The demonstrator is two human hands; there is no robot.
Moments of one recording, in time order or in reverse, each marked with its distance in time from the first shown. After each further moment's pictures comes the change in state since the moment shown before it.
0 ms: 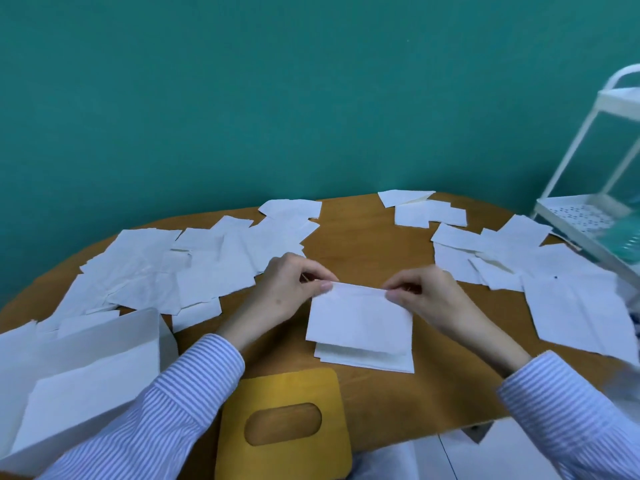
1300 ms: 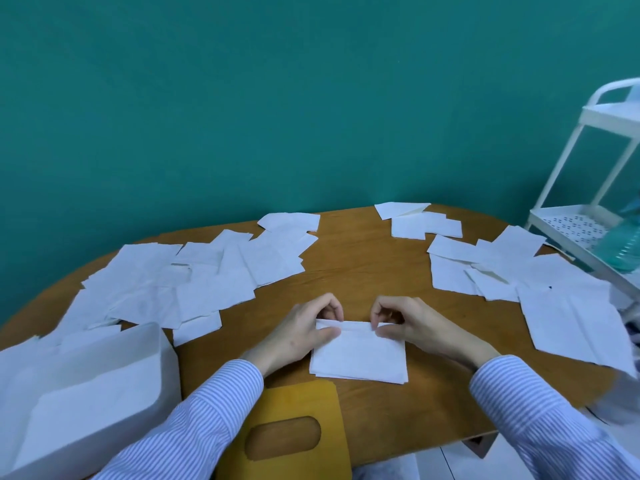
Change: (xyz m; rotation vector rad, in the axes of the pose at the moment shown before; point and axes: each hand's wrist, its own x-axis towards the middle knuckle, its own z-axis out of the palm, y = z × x) left_hand -0.008 -0.033 0.041 -0.095 -0.234 0.074; right_hand 0.009 0.027 0.016 -0.011 -0.305 -0.136
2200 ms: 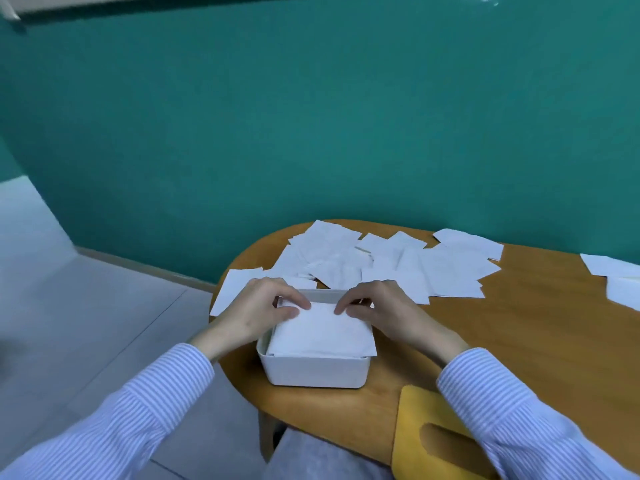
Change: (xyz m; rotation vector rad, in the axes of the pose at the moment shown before) left_hand -0.266 -0.065 -0.185 0.310 0.513 -0.426; right_hand 0.134 -0.241 0.165 -0.040 -0.200 -0.443
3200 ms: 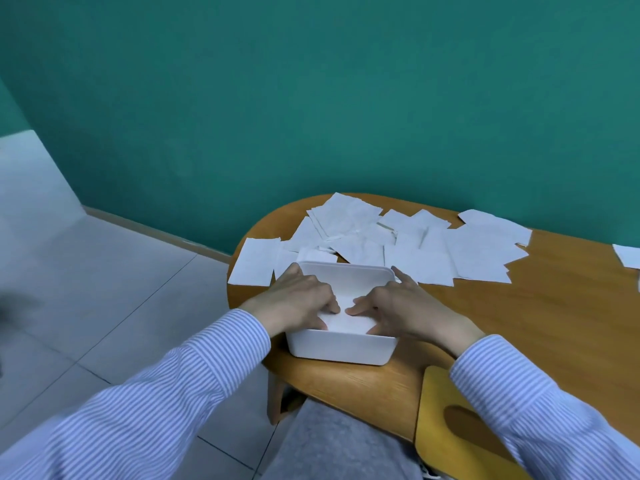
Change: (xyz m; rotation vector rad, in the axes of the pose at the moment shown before) left_hand 0.005 0.017 0.017 0.585 -0.431 0.095; right_hand 0.008 -0.022 0.021 -0.636 -0.391 0.007
